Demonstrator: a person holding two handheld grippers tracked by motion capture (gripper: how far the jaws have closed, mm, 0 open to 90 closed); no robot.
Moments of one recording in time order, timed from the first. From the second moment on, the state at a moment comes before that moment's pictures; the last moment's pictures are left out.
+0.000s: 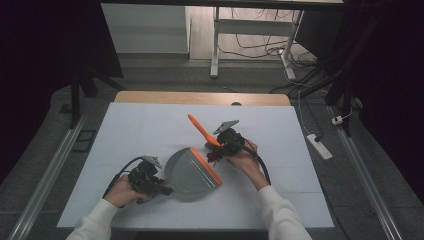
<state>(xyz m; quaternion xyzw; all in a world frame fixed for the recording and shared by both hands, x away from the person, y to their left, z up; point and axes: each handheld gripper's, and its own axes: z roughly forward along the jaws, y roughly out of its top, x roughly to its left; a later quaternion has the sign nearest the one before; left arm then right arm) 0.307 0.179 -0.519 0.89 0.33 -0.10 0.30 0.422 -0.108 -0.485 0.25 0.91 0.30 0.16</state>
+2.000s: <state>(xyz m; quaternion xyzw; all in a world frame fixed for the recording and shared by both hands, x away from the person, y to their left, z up) 0.307 0.179 -0.519 0.89 0.33 -0.10 0.30 0.424 -0.129 -0.485 0.31 0.87 0.35 0.14</state>
